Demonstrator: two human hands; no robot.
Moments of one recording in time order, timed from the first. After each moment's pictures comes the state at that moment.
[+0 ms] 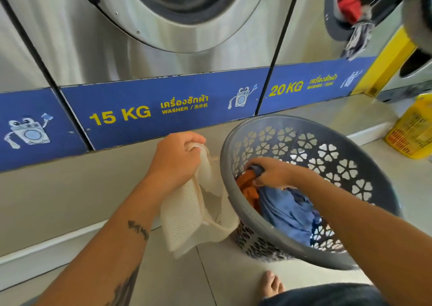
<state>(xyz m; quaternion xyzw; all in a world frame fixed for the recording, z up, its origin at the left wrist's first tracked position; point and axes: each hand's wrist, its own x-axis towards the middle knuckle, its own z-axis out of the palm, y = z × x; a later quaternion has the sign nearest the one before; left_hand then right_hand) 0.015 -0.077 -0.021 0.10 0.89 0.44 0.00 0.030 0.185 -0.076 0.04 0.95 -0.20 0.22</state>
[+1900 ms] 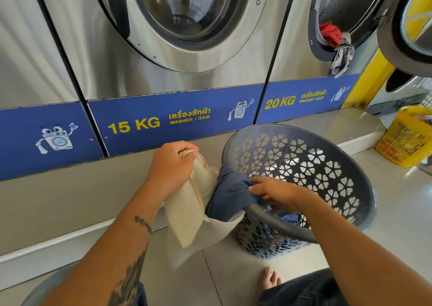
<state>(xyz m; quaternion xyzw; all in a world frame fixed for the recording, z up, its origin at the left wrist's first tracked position) 0.060 -0.111 -0.007 0.09 0.88 0.46 -0.03 0.115 0.152 -0.058 0.18 0.82 -0.47 0.27</state>
